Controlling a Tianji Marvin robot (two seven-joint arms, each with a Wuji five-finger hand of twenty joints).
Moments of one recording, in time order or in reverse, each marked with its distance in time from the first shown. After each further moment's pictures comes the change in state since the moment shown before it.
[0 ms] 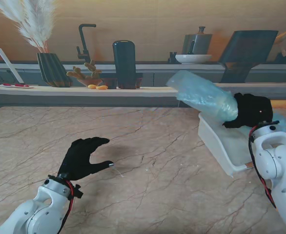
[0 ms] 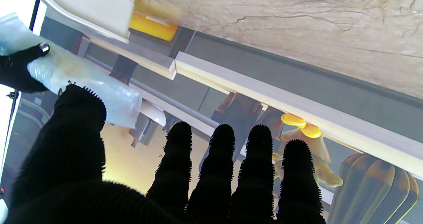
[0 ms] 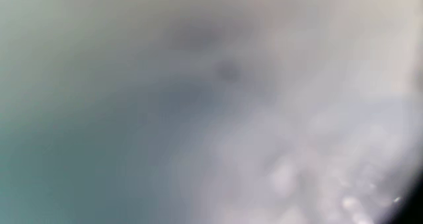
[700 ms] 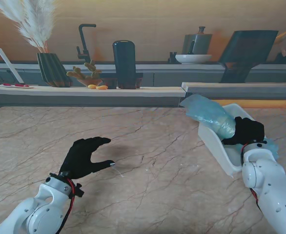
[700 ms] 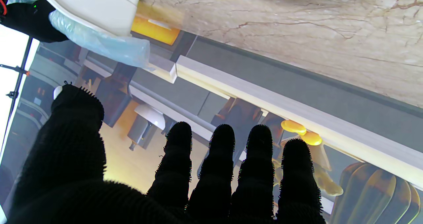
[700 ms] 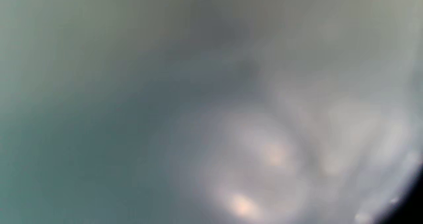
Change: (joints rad) left arm -0.019 0.002 0.005 0.009 -0.030 0.001 -0.033; right arm 0.109 -0.003 -0.206 0.371 0.115 0.212 -0.126; left_hand 0.010 0.011 -0.046 0.000 0.000 0.000 0.000 0.000 0.000 0.000 -0.001 -0.005 0.000 0.000 0.000 -0.002 0.001 -0.005 0.022 -0.022; right_hand 0.000 0.028 0.000 -0.001 -0.016 0.003 0.000 -0.005 -0.030 0.000 0.015 -0.023 -0.003 -0.006 0.000 0.000 -0.003 -0.007 -0.001 0.000
